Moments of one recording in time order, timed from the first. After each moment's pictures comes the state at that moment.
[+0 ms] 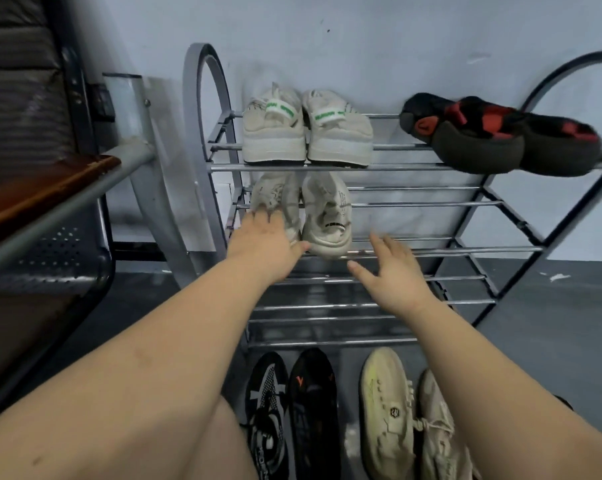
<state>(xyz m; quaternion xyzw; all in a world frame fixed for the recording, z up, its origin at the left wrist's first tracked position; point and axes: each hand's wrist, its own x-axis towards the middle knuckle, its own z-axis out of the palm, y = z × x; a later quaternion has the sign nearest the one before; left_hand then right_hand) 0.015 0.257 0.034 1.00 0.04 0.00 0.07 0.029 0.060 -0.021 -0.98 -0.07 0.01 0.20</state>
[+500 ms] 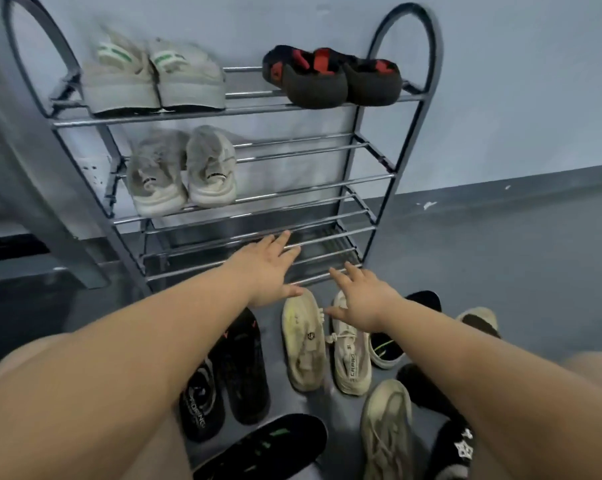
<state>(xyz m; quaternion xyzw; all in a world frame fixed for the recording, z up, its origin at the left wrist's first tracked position) -0.068 0.130 -0.004 0.94 -0.28 -0.17 -0.09 -0.105 -0.054 -0.055 -0.97 -0.04 0.22 0.02</state>
